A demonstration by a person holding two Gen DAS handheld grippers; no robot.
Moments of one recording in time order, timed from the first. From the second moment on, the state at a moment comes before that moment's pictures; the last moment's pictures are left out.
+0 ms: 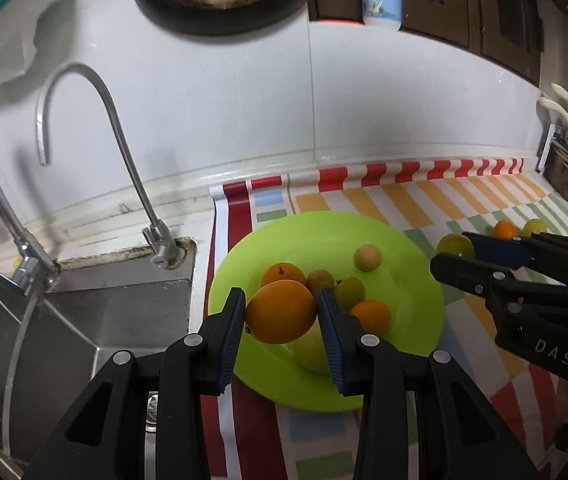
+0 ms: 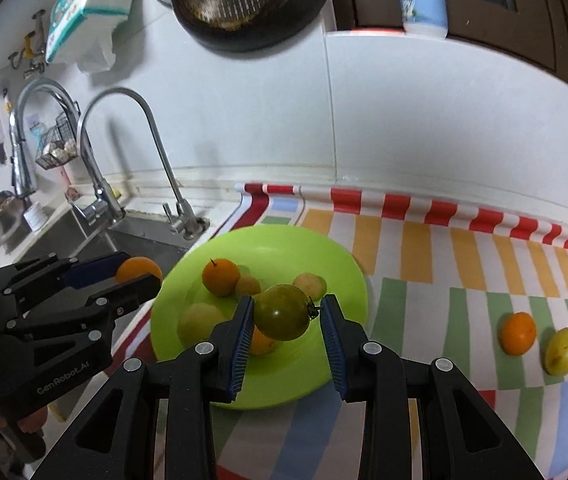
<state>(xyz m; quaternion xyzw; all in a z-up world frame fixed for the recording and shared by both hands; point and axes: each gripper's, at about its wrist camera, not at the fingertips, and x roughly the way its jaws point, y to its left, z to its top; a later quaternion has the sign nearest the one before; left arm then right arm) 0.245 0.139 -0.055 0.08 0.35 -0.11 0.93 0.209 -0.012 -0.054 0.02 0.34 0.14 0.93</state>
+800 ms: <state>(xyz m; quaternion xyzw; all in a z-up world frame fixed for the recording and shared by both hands) 0.257 0.145 -0.062 0.07 0.35 -0.12 0.93 0.229 -0.011 -0.068 0.02 0.35 0.12 0.93</state>
